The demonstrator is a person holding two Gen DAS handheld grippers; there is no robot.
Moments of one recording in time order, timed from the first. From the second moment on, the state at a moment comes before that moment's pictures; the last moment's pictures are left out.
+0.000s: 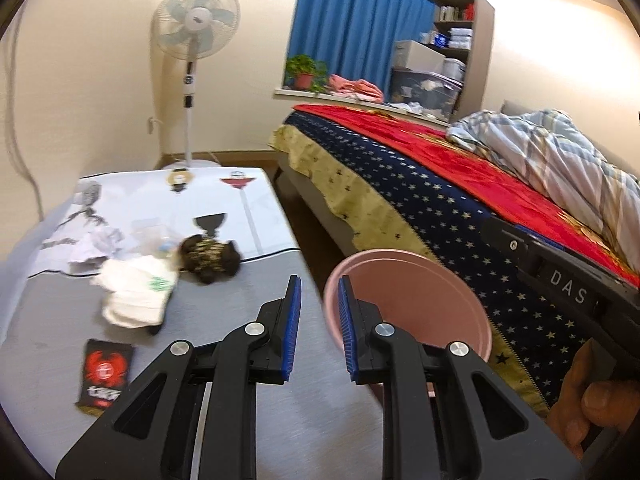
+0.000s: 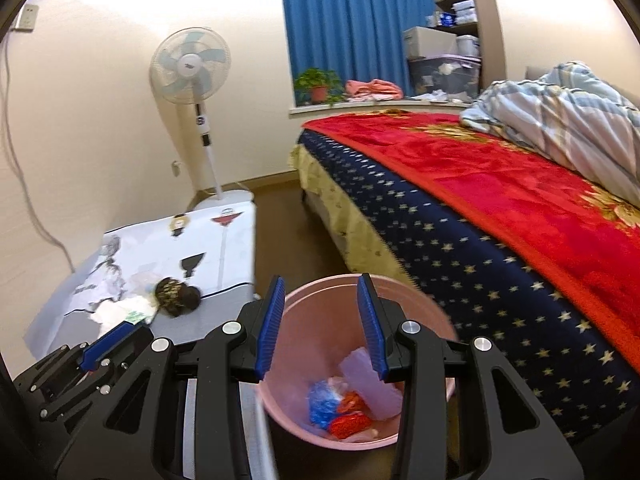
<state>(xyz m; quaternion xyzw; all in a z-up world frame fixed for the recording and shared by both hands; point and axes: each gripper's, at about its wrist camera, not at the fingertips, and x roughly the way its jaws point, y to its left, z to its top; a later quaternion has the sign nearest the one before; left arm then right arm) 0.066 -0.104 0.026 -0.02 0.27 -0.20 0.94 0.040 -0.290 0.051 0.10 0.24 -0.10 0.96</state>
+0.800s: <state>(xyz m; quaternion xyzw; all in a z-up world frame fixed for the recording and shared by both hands) 0.095 -0.011 0.005 -0.08 0.26 0.00 0.96 0.096 -0.230 0.016 0.14 0.26 0.01 0.95</state>
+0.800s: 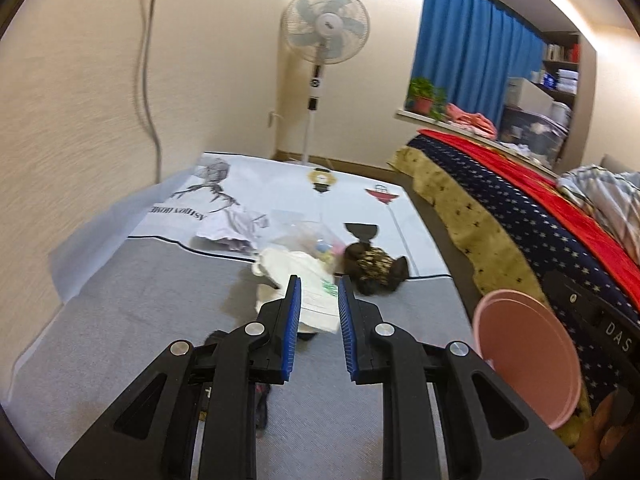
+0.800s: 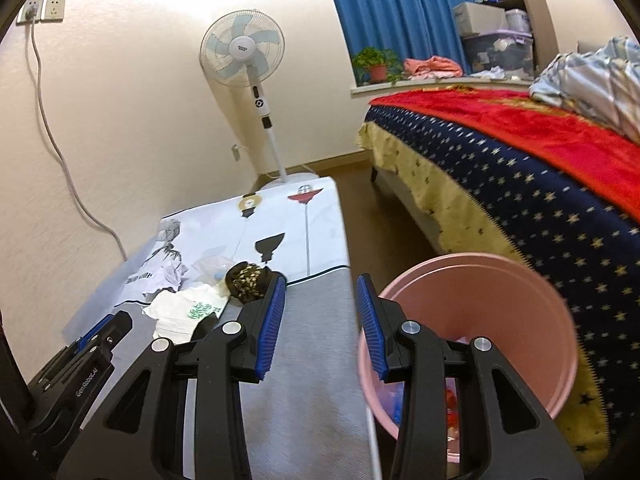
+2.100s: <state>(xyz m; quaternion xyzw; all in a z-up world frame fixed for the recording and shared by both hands) 0.172 0.024 -0.039 -0.13 0.31 0.05 0.94 0.240 -0.174 -0.056 0.18 0.35 0.11 0.91</state>
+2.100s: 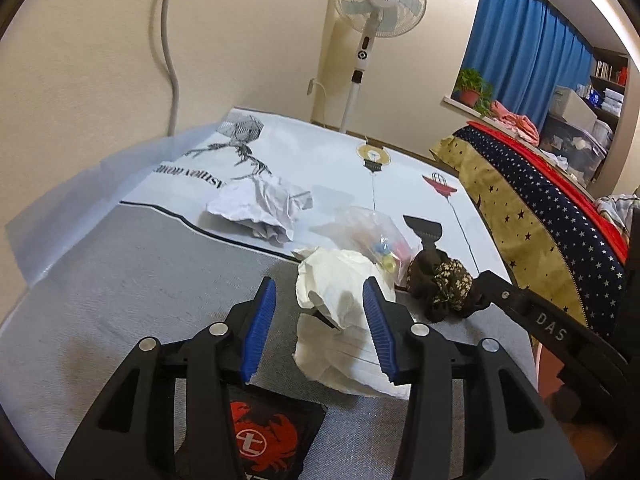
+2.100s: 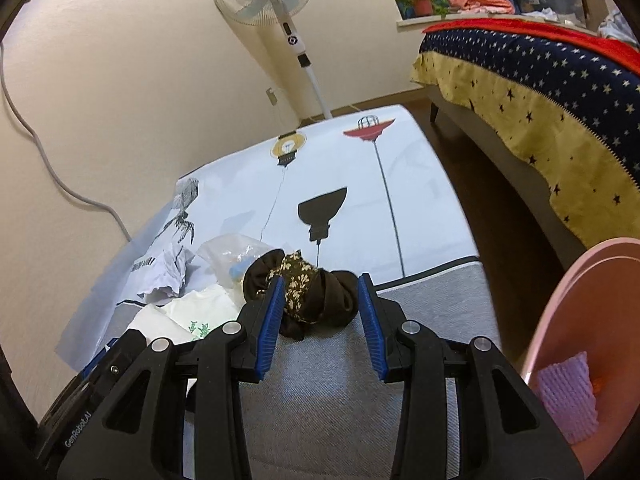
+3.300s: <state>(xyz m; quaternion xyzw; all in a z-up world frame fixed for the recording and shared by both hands) 0.093 0.002 0.026 -0.09 0.26 -0.02 0.96 0.119 -0.195 0.044 0.11 0.27 0.08 0.95</state>
